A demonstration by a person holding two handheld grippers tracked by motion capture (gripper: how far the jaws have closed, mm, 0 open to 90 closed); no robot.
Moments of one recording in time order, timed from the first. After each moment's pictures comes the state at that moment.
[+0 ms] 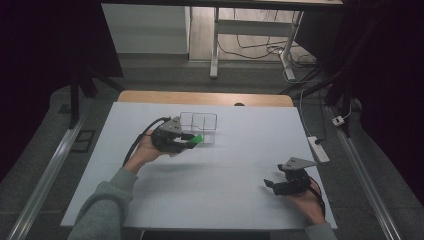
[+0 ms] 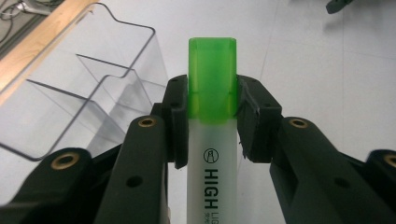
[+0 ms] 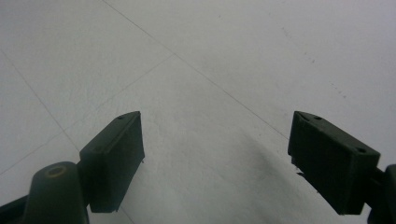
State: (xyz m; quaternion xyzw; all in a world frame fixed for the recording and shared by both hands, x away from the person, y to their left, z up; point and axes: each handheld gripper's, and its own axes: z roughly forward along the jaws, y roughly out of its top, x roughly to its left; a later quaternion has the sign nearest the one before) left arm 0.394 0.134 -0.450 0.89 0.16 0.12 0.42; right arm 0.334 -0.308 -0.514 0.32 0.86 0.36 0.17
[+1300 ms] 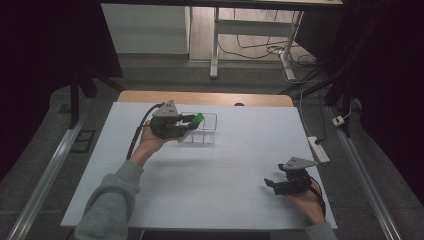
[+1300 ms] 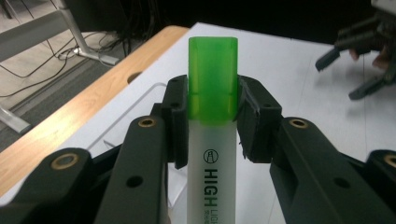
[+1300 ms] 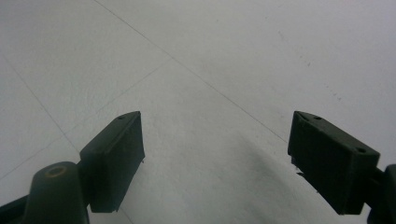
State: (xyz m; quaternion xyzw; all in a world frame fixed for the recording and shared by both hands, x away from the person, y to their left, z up) left arm 0.407 0.134 -0.419 0.81 0.22 0.17 0.51; right arm 0.333 -0.309 -0.512 0.33 0.85 0.37 0.18
